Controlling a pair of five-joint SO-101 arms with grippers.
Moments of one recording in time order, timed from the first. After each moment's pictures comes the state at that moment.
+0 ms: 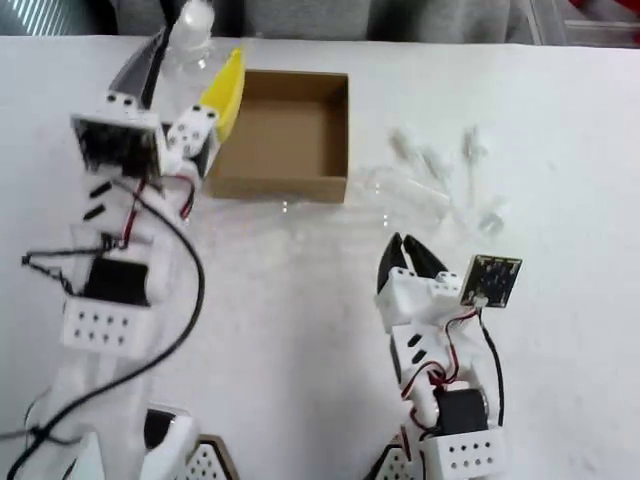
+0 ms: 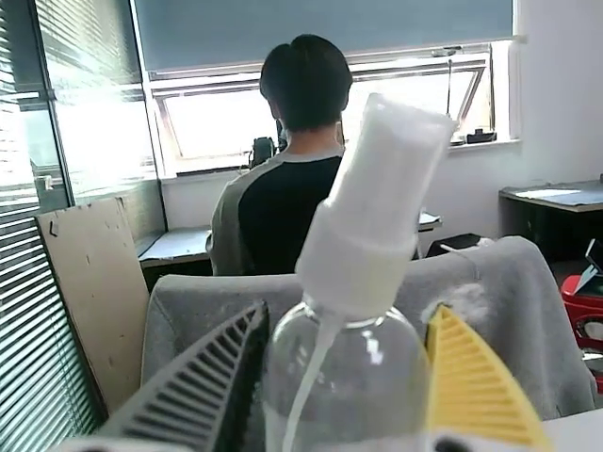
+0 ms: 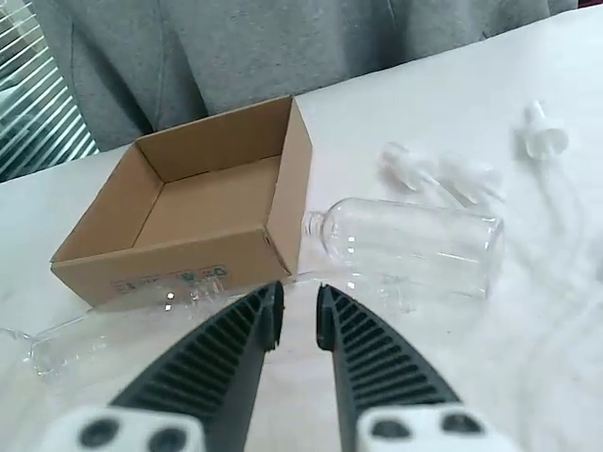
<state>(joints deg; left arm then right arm) 3.2 -41.5 38.9 2.1 -4.9 -10.9 -102.1 96.4 33.1 -18.3</state>
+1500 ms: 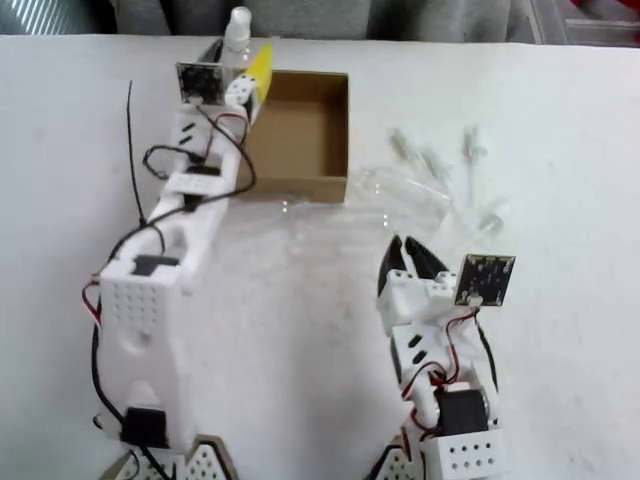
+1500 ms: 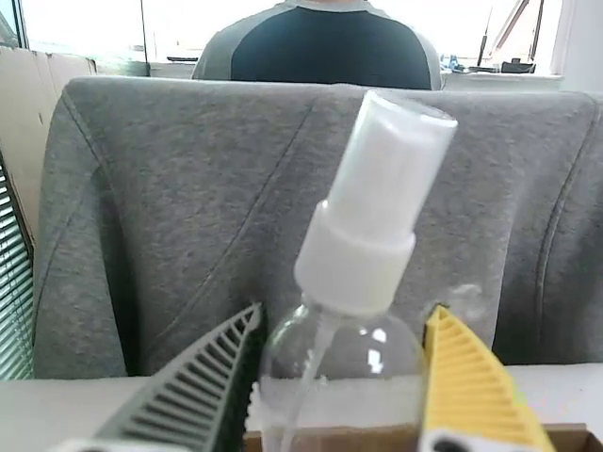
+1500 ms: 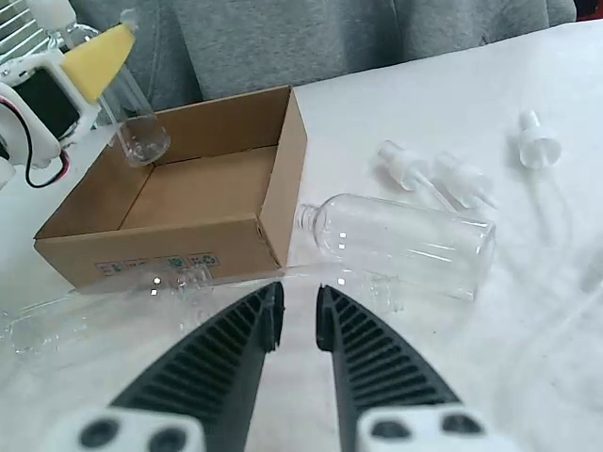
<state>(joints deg) -0.3 44.4 -4.4 -33.6 3.7 -10.8 -102.1 96.4 34.0 -14.0</state>
